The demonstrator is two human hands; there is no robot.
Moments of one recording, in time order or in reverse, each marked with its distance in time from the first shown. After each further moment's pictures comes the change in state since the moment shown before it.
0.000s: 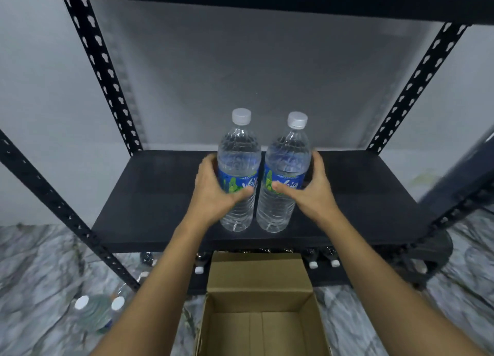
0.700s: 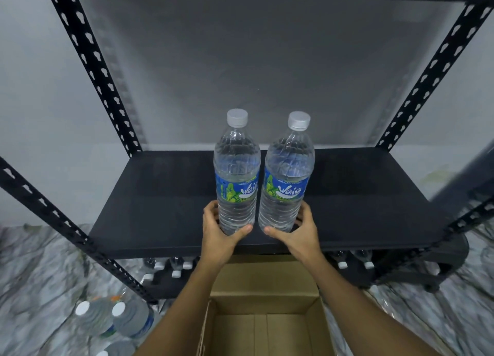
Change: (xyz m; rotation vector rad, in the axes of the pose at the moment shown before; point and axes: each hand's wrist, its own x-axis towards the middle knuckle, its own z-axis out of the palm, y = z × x) left_hand -0.035 -0.101 0.054 -0.180 0.048 -0.146; right_hand -0.032 0.109 0.035 0.006 0.057 0.211
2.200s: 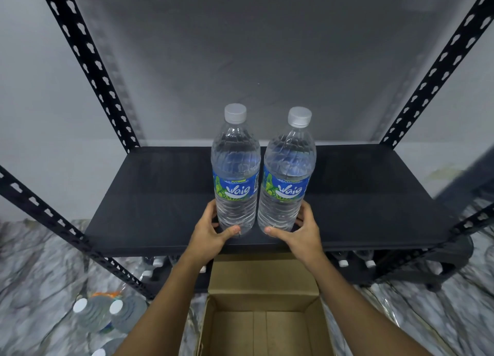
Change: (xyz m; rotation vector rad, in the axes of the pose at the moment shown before) left_hand 0.015 -0.002 -0.021 0.081 -0.203 -0.034; right_hand 0.002 0.002 -0.004 0.022 -0.036 0.018
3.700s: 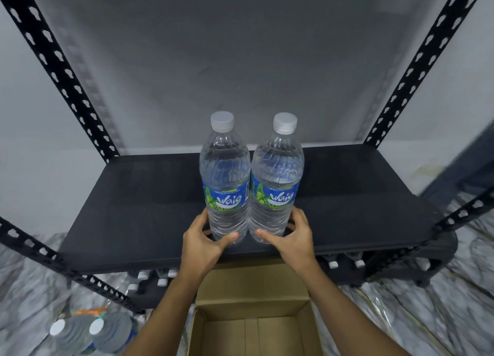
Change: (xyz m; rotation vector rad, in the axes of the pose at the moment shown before) left_hand -0.005 0.018 0.030 -0.013 0.168 0.066; right_hand 0.002 -0.002 -0.013 -0.015 0.096 -0.126
